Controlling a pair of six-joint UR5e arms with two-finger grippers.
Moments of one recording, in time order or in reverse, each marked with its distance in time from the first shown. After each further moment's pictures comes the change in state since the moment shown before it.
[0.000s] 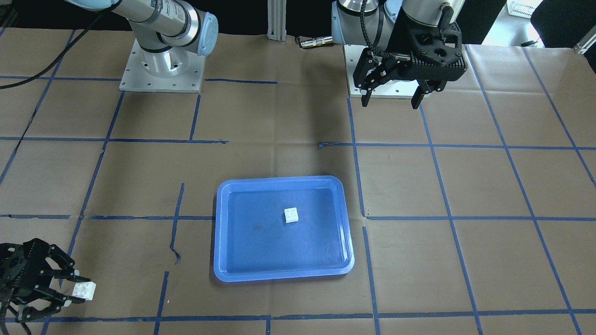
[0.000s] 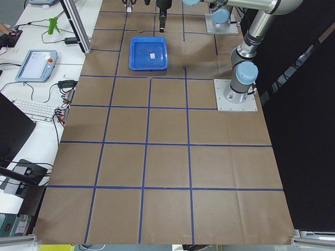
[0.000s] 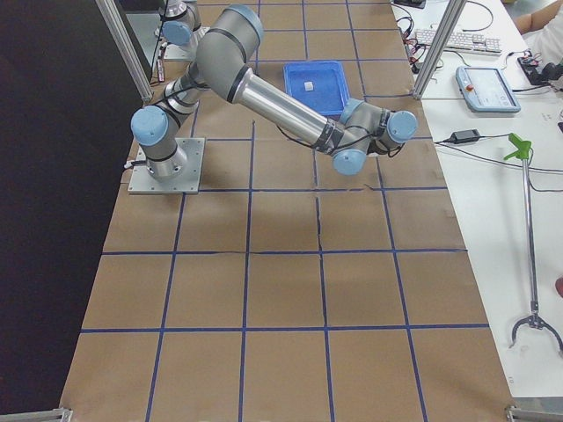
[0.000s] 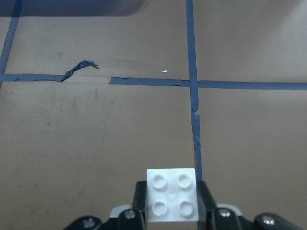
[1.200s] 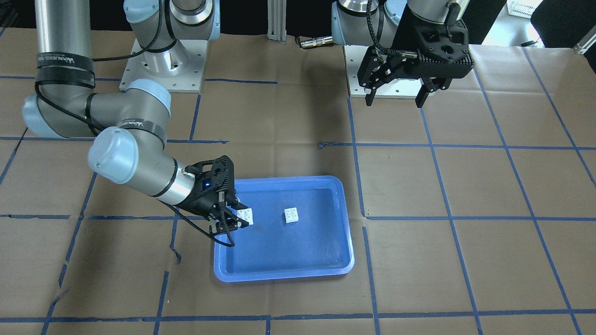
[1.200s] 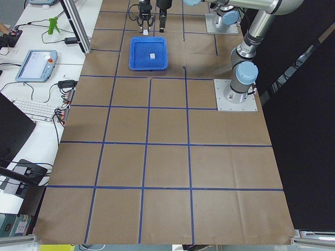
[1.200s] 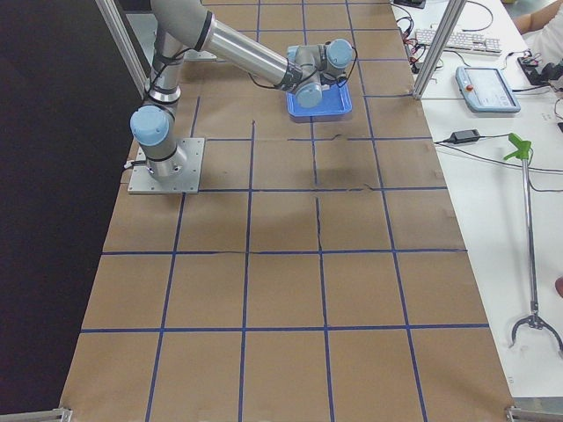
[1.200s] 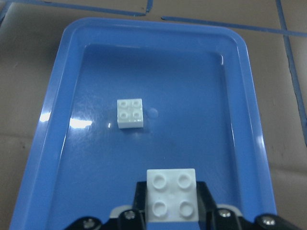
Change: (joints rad) left arm 0.011 0.008 0.001 0.000 0.001 0.002; right arm 0.417 -0.234 0.481 -0.433 0.117 0.392
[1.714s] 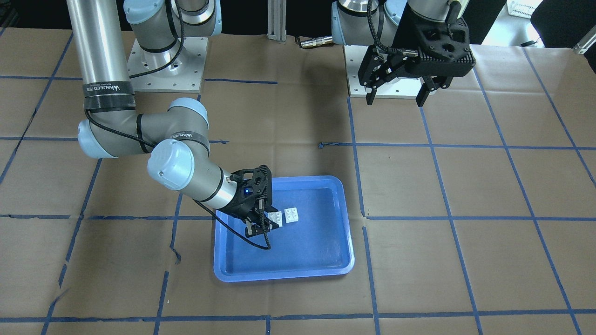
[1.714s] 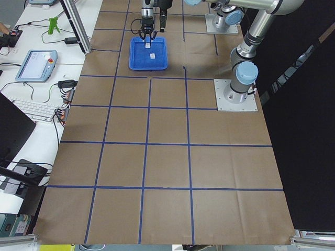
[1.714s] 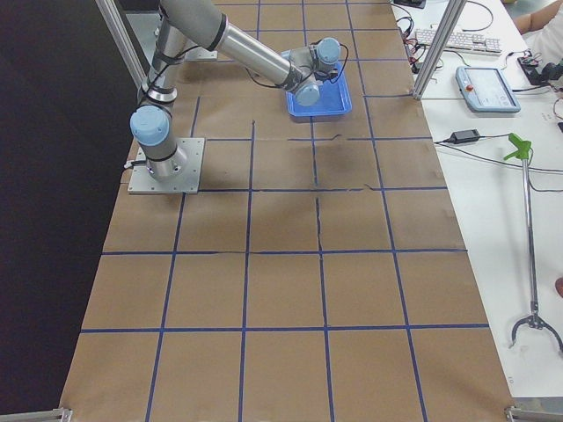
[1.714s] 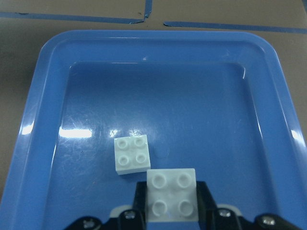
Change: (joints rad) left arm 0.000 0.004 0.000 -0.002 0.002 -0.004; right arm 0.075 0.101 0.017 -0.157 -0.009 0.168
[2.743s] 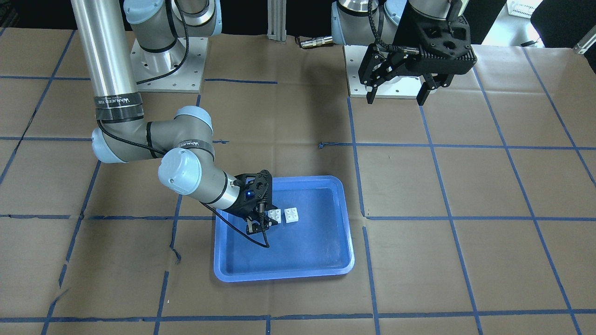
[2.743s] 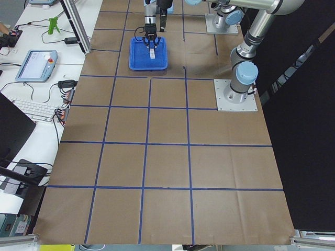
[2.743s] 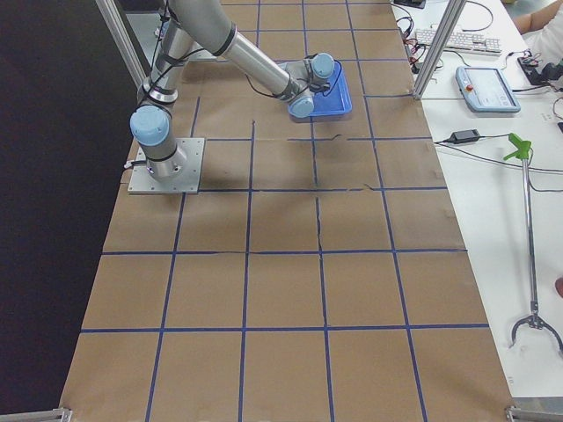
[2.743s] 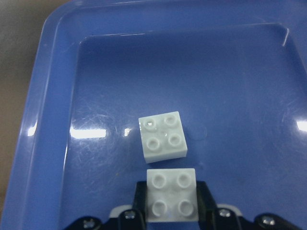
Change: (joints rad) left arm 0.001 0.003 0.000 0.002 -0.001 0.000; right arm 0.002 0.033 0.069 -0.060 0.003 0.030
